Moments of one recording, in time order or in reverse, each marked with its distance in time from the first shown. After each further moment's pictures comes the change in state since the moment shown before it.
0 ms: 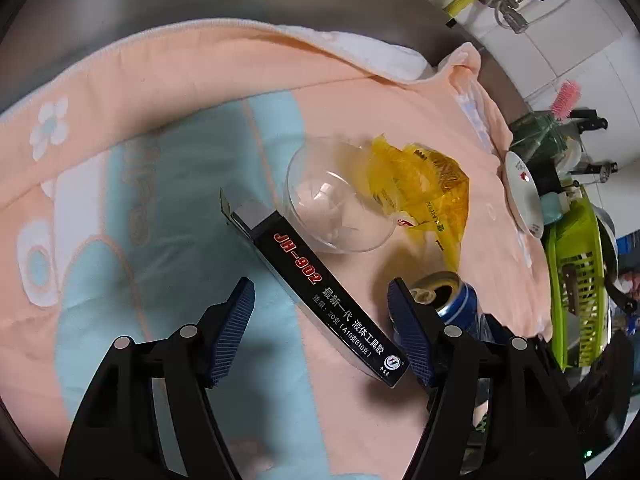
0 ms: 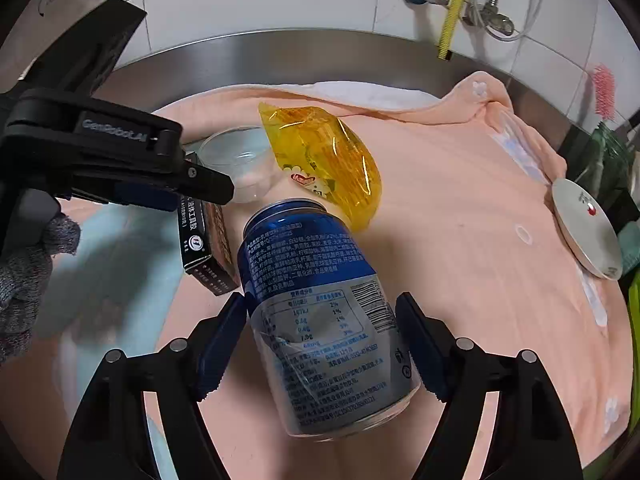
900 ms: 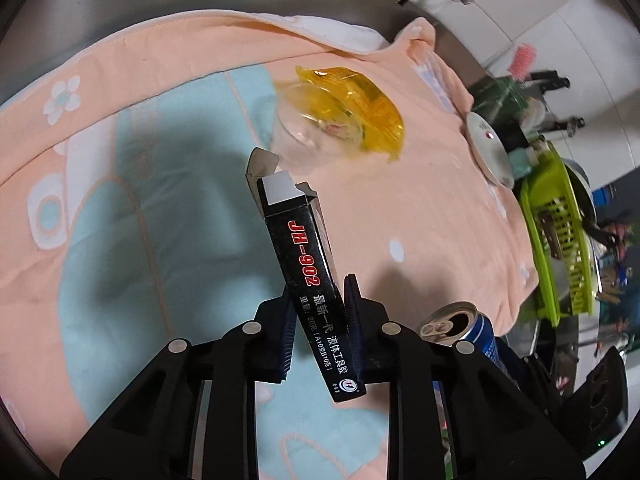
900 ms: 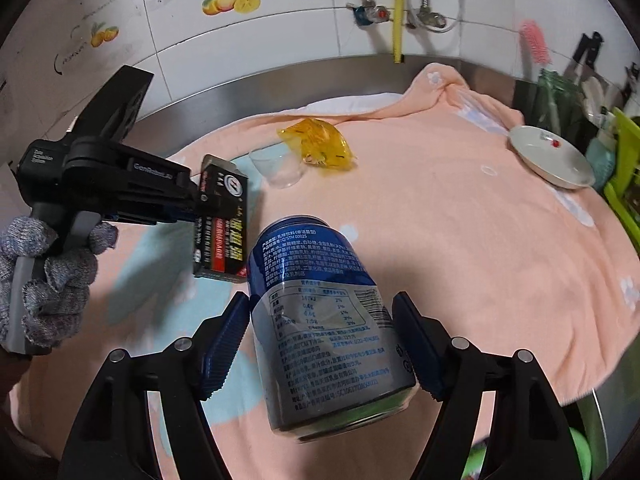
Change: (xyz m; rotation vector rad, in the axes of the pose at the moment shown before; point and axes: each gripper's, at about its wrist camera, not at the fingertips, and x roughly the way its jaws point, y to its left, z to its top) left arm -0.035 -0.005 -0.049 0.115 0.024 -0.072; right arm -0.087 0.016 -0.070 0.211 -0.104 0.047
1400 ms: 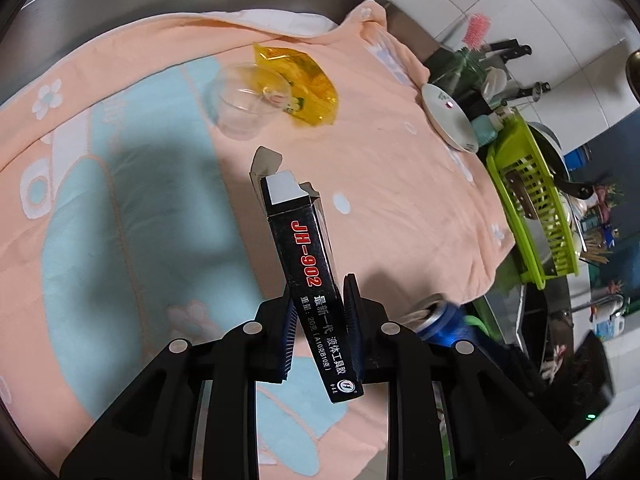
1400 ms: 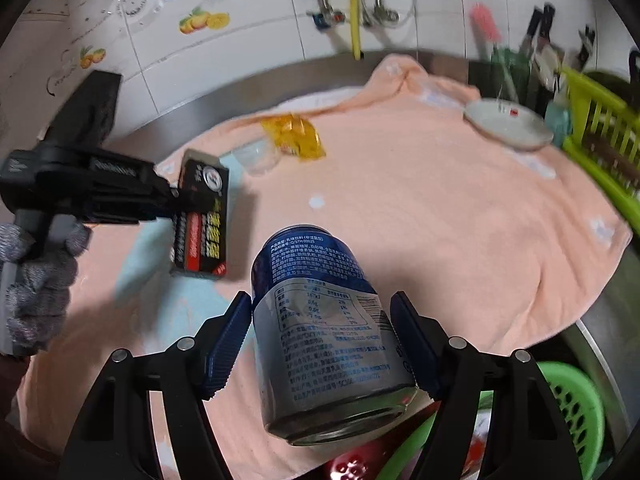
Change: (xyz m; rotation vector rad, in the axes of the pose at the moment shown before) left arm -0.016 -0.032 -0.035 0.089 0.025 -0.063; right arm -0.032 -0.015 -0.038 0.101 -0.003 -0.041
